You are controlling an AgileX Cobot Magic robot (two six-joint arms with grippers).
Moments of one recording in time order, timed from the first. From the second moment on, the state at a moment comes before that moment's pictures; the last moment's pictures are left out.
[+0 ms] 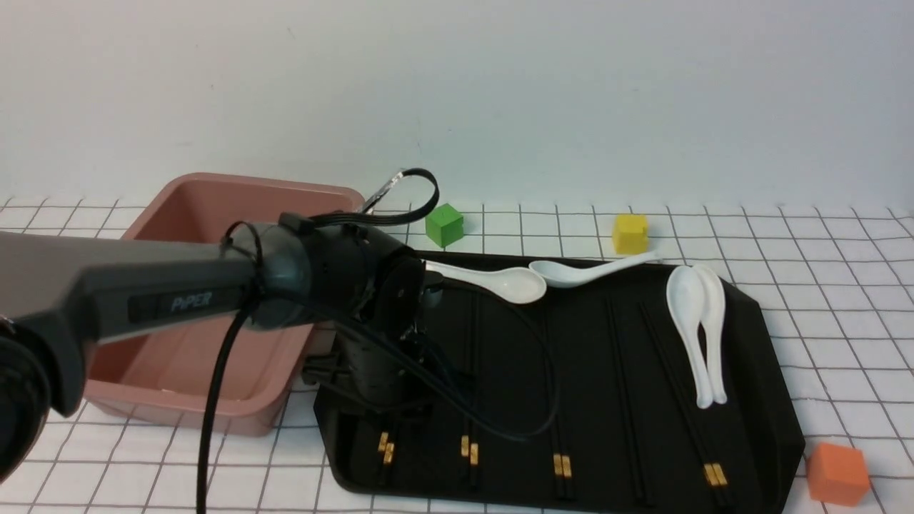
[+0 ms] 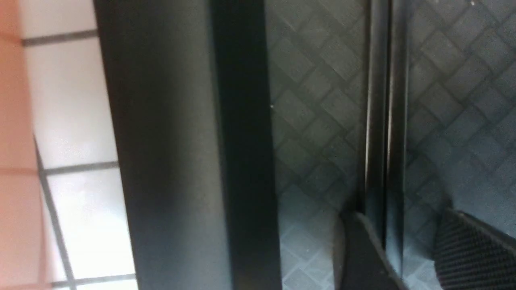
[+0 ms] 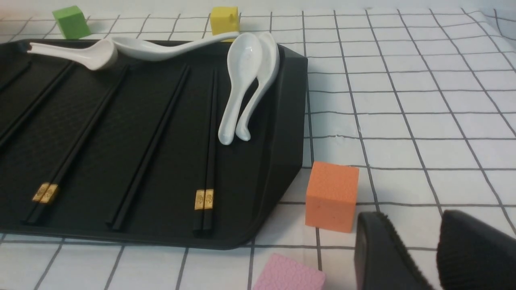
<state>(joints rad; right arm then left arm) 0.05 -0.01 0.02 -0.04 0.37 0.14 -0.57 2.02 -1.34 0.09 0.73 -0.51</state>
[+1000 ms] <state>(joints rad) 0.05 -0.01 0.02 -0.04 0.37 0.14 -0.15 1.68 -1.38 0.03 0.92 -0.52</state>
